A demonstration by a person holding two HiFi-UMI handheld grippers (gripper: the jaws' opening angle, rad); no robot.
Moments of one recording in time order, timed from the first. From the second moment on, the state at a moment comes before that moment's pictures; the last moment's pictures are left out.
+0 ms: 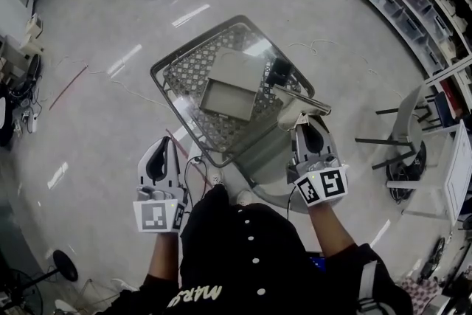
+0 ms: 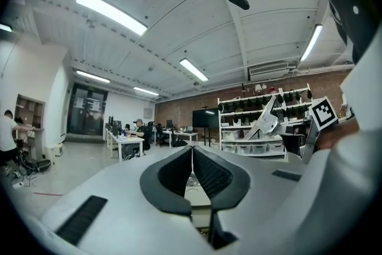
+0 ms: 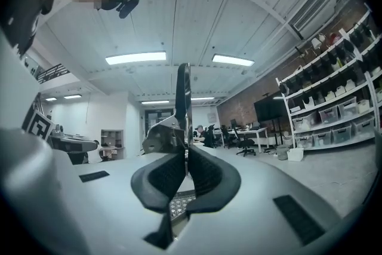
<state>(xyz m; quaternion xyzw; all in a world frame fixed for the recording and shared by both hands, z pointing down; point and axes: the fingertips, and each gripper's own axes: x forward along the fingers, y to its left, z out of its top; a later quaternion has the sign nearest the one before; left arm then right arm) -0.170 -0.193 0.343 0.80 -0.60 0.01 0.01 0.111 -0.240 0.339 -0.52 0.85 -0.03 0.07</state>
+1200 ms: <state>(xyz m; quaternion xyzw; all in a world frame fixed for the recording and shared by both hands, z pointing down) -0.178 -0.321 0.404 0.84 -0.53 0.04 0.09 0.027 -0.382 0.477 -0.47 0.87 -0.02 -0.14</state>
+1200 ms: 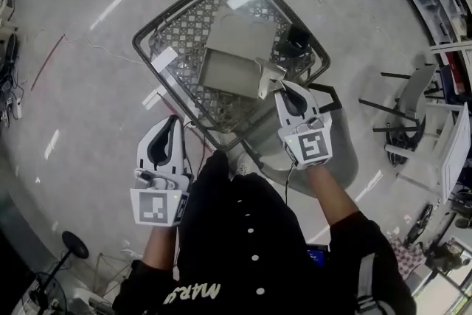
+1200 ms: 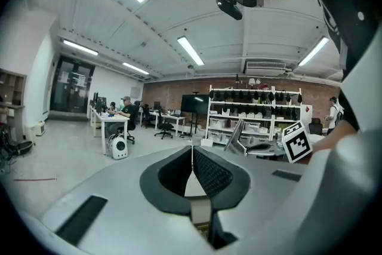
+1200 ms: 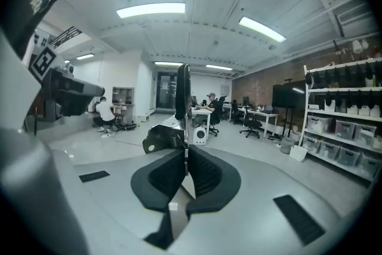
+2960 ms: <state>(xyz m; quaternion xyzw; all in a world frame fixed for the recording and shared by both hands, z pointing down) -0.156 -0.325 0.567 0.82 -0.50 0.08 0.26 -0.051 -0.449 0.791 -0.22 0.71 0.35 -0.57</state>
